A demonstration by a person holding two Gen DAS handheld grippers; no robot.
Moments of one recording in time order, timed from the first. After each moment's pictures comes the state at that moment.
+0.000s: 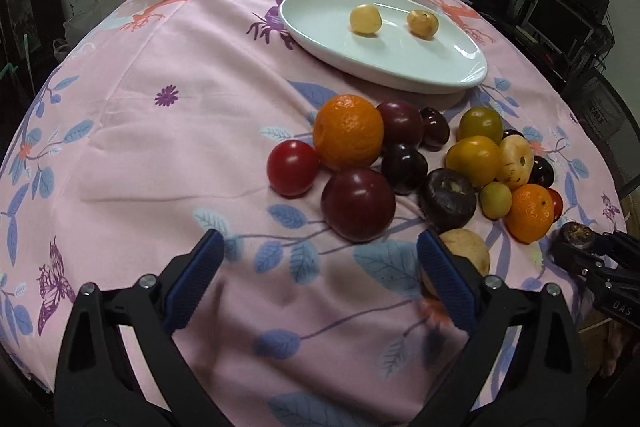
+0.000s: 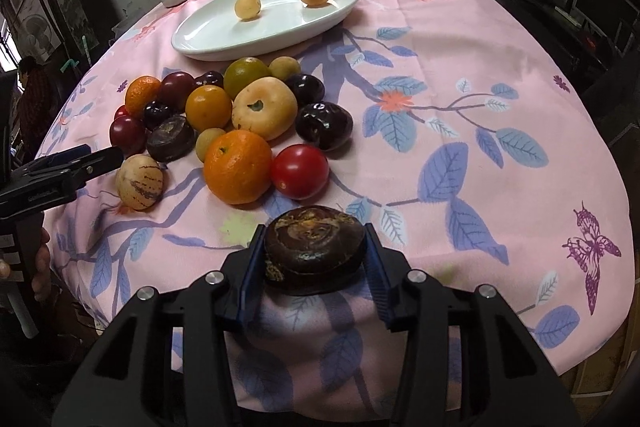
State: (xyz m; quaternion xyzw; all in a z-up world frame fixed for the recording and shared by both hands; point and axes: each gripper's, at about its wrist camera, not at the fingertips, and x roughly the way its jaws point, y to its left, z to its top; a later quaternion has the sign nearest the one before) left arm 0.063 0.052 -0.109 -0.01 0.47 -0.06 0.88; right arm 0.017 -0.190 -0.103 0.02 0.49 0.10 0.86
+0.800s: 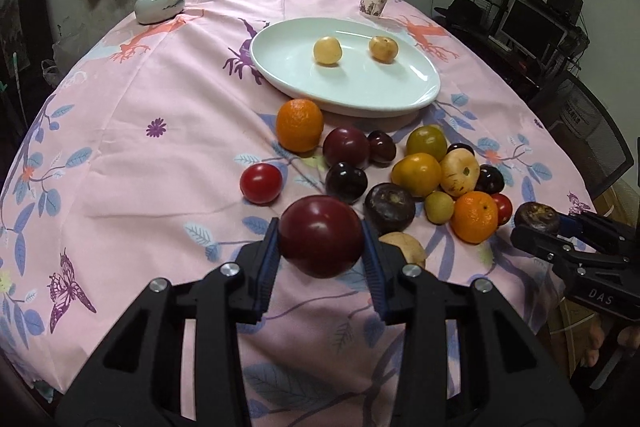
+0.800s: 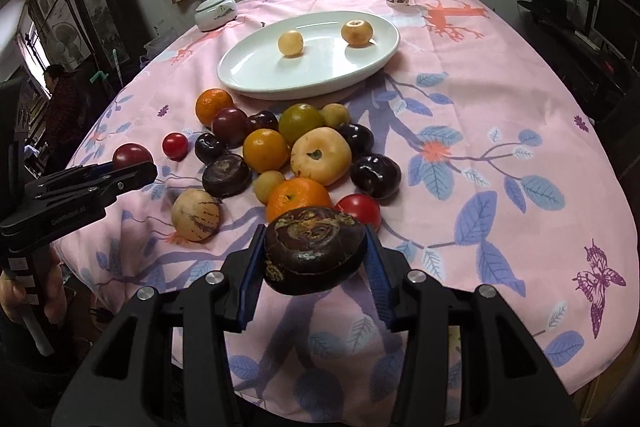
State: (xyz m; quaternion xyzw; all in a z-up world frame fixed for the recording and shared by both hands) left arm 0.035 0.043 -0.069 -0.02 0.43 -0.10 0.90; right arm 0.014 -0.170 -0.073 0.03 0.45 0.15 0.88
